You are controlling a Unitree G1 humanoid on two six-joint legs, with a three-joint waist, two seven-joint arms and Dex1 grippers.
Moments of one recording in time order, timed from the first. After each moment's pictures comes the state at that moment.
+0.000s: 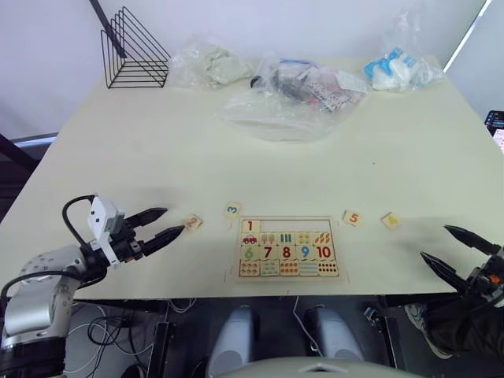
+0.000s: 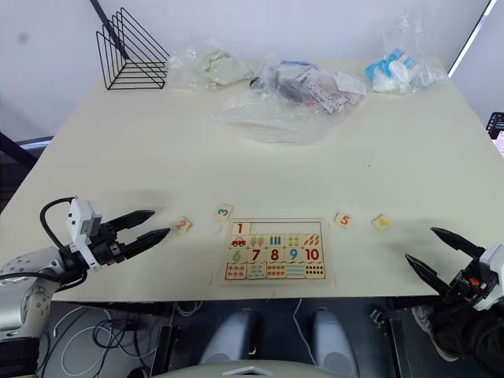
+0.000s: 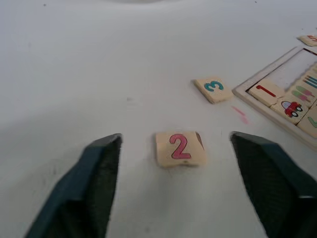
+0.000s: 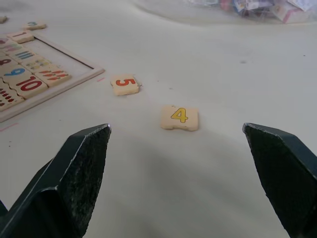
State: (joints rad) left arm 0.16 0.71 0.43 -0.07 -0.52 0.27 -1.11; right arm 0.30 -0.63 -0.50 0.08 0.58 -0.18 1.18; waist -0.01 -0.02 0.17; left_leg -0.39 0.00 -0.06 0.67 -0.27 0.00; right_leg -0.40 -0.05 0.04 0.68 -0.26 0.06
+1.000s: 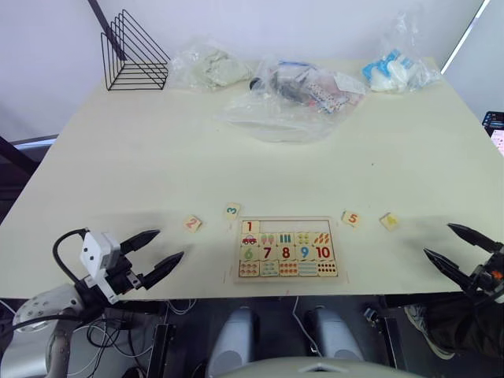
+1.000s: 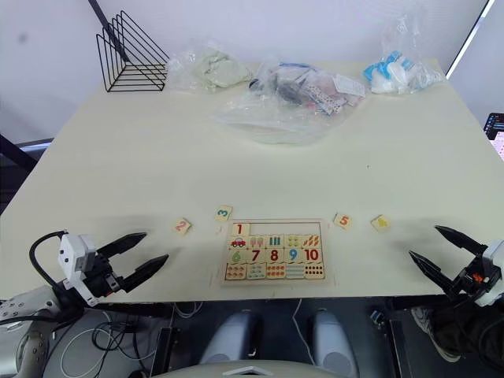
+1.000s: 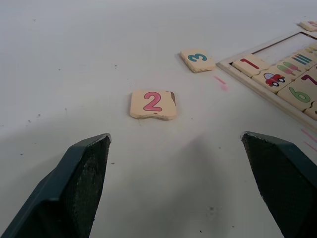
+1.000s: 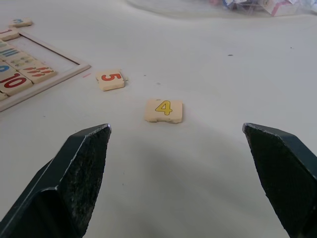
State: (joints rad) left arm 0.33 0.63 0.43 -0.14 -0.51 0.16 -1.04; right arm 0.27 -0.64 -0.50 0.13 0.58 -0.16 1.18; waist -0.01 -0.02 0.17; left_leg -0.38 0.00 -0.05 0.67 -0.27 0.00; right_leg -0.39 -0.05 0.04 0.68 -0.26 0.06
